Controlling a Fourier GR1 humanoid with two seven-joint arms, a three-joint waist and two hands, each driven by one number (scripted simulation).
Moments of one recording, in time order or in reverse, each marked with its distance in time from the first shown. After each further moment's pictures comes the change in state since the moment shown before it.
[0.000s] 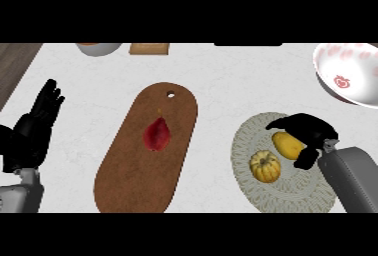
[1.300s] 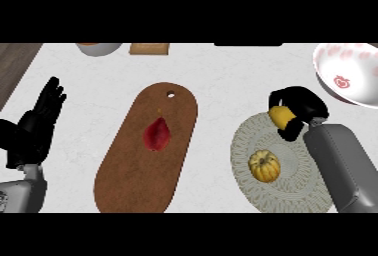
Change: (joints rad) left arm -0.028 -0.037 0.036 0.024 -0.042 -0.036 0.004; right arm -0.186 0.132 -0.204 0.237 0.065 -0.309 0.079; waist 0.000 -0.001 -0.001
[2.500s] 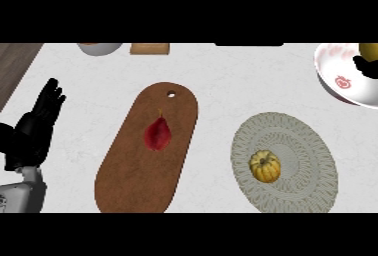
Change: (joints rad) left arm 0.014 -0.014 0.015 -0.019 -0.011 -0.018 -0.002; right arm -0.150 -0.203 -0.401 -0.284 -0.247 -0.034 0.163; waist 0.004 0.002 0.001
